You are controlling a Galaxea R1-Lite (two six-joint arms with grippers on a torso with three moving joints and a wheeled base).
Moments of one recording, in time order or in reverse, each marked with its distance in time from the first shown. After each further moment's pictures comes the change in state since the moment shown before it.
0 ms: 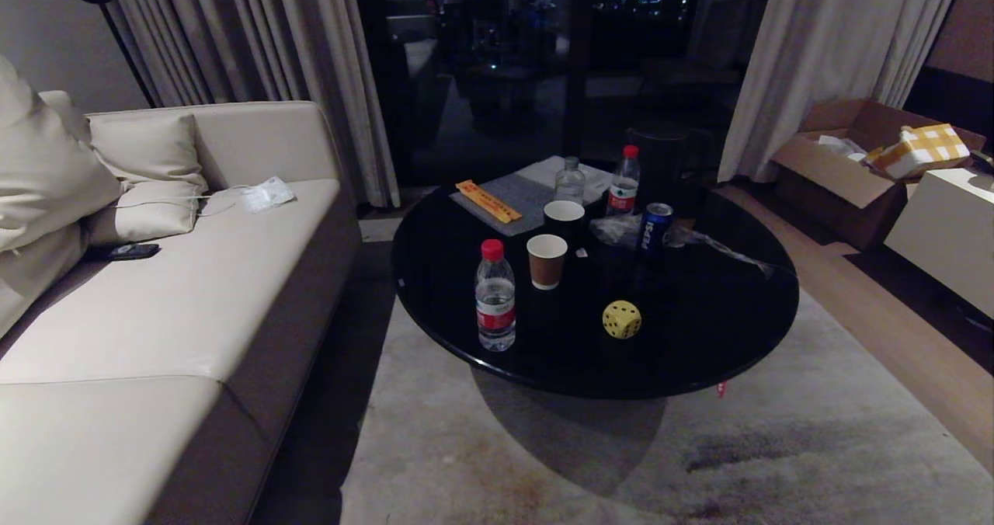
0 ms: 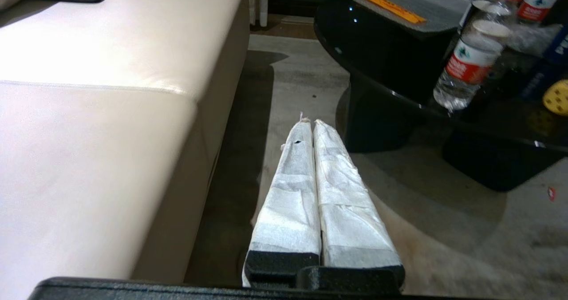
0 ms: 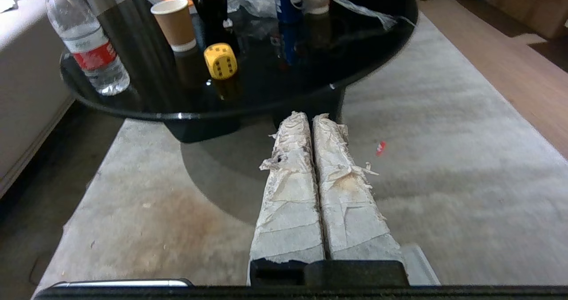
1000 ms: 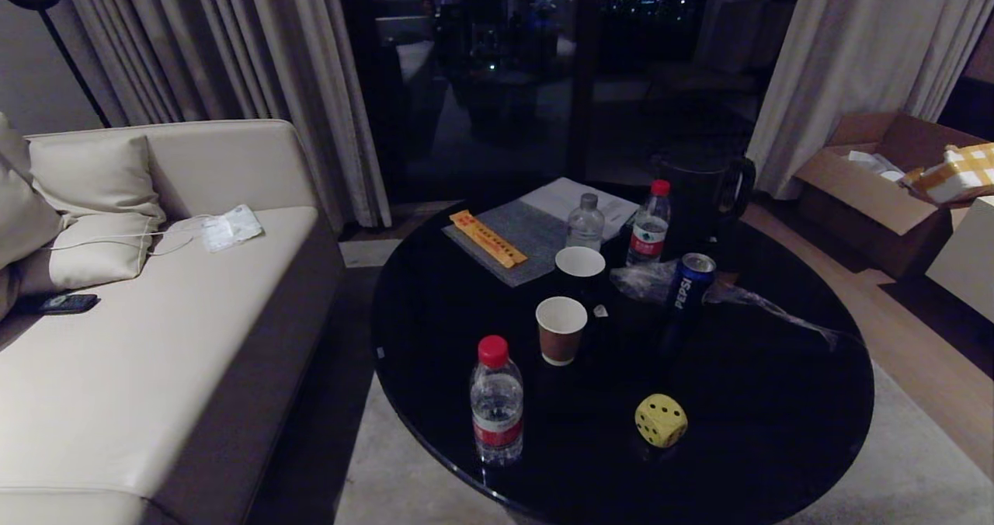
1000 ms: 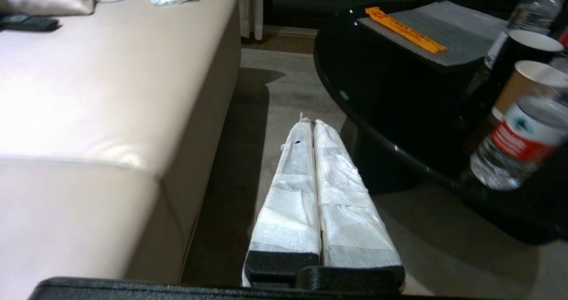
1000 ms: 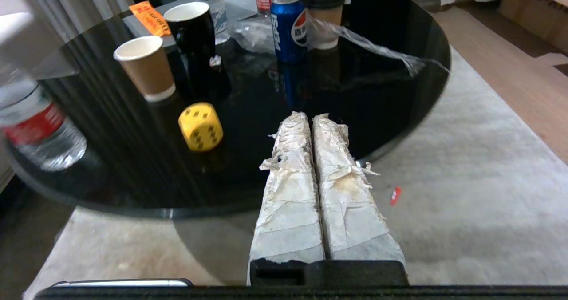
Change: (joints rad) left arm 0.000 0.000 0.000 0.000 0.000 0.001; right arm 0.000 0.000 0.000 0.000 0.000 0.000
